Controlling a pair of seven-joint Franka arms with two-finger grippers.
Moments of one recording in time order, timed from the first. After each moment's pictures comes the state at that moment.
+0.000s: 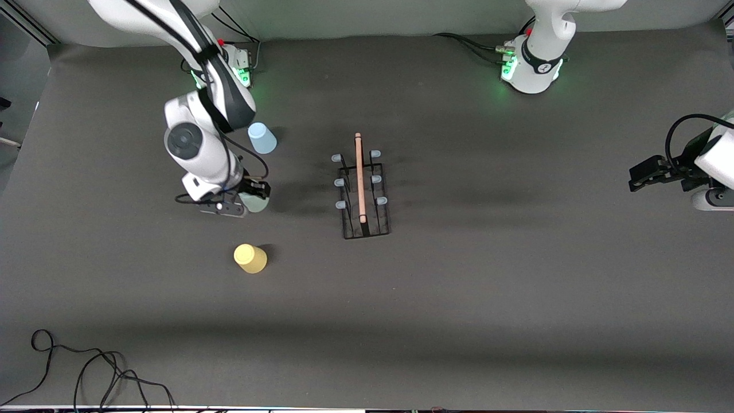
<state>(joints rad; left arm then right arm) -0.11 0.05 0.12 -1.64 0.01 1.68 0.02 0.35 0.08 0.01 -2.28 0.03 2.27 0.52</state>
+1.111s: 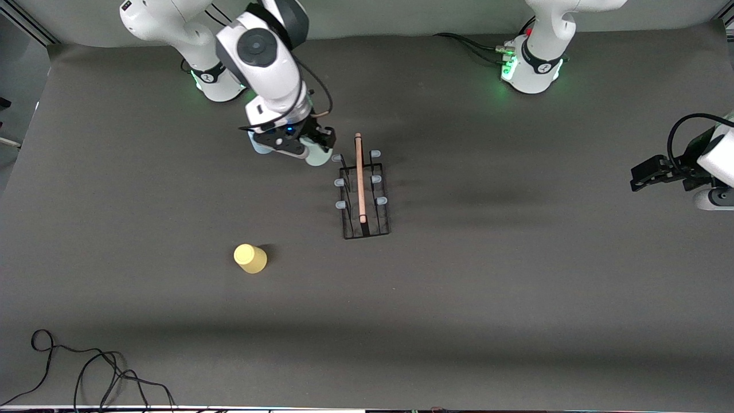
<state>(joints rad) -0.11 0.05 0.12 -1.64 0.01 1.67 0.02 0.74 0.03 0.03 -2.17 0.10 2.23 1.11</state>
